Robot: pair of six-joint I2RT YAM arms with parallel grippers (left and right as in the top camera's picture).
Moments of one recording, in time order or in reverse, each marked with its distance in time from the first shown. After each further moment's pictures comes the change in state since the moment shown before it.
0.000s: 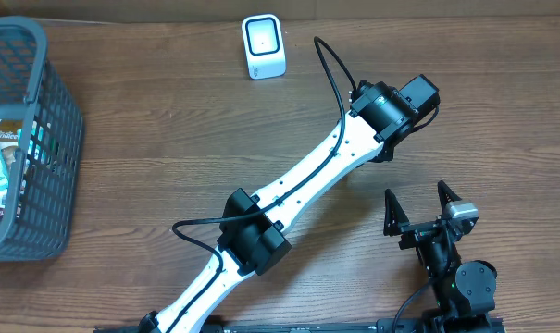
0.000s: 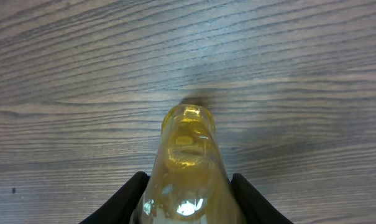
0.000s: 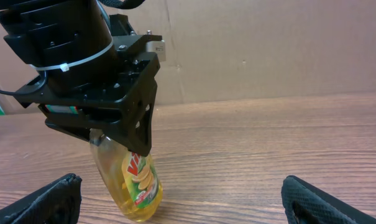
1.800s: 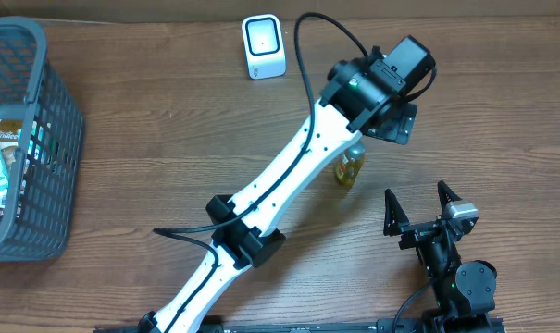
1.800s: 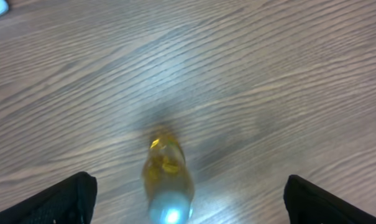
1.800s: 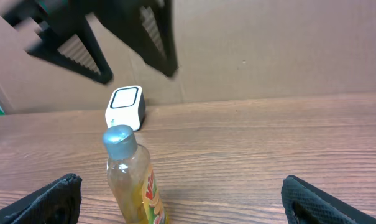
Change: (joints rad) left arm 0.063 0.003 0.302 -0.038 0.153 0.269; right arm 0.000 0.000 0.000 0.001 0.000 0.000
